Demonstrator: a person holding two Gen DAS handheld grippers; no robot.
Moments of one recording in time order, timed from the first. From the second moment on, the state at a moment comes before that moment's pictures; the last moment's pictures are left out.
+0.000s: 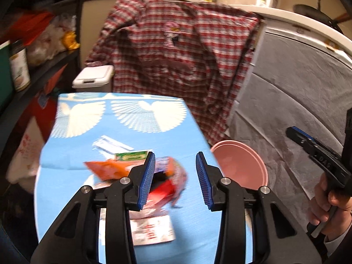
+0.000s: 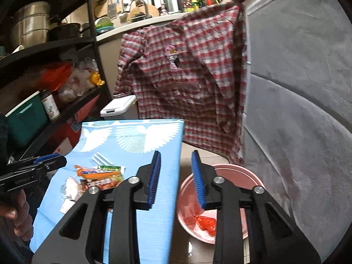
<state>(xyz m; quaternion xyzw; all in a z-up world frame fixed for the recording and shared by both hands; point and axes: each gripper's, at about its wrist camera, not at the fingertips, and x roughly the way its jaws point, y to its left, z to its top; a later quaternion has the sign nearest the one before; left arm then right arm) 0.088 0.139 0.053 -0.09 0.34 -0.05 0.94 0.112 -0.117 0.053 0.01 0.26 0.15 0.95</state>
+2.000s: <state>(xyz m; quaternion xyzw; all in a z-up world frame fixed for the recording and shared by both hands) 0.113 0.219 -0.056 -0.11 0.48 -0.04 0.87 0.135 0.059 -0.027 -0.13 0.31 0.34 0.88</state>
